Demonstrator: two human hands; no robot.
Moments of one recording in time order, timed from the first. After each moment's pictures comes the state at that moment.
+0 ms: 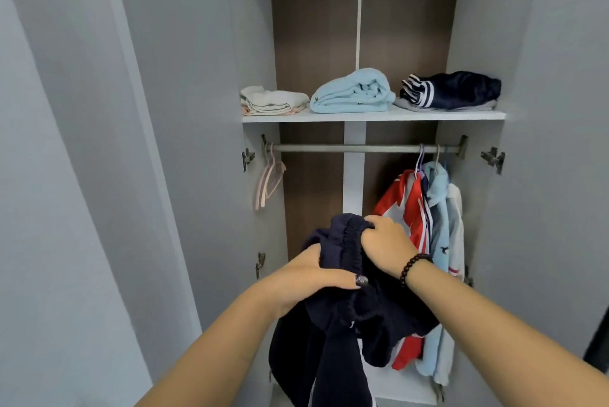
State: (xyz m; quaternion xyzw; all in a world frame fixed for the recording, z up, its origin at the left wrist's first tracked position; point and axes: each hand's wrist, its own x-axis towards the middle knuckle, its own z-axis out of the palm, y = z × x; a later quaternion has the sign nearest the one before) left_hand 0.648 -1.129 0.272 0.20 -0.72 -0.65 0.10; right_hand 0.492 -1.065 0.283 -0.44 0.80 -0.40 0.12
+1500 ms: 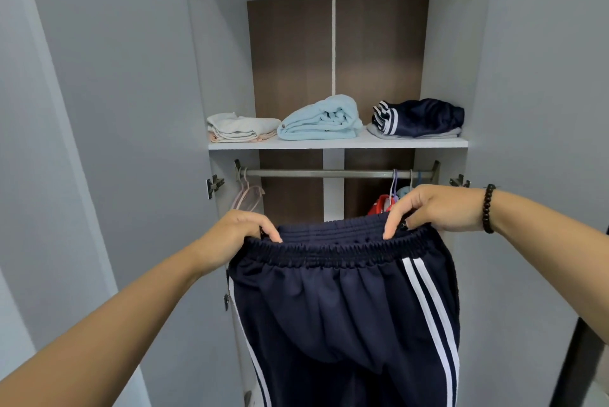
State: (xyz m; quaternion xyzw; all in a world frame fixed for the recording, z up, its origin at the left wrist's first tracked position) left_hand 0.602 -1.182 0.339 0.22 -0.84 -0.42 0.25; right_hand 0.319 -0.991 0.391 -0.63 0.66 -0.25 0.32
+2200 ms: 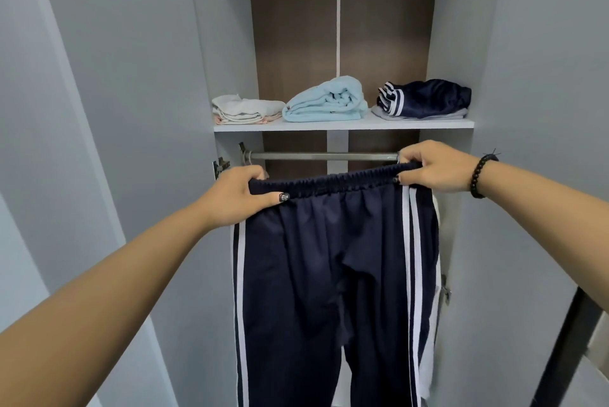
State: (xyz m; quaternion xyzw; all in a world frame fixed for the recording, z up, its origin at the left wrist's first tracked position) left_hand 0.606 -1.194 0.357 0.25 -0.89 -0.20 0.32; right_hand 0.327 -1.002 0.402 -0.61 0.76 -0.23 -0.01
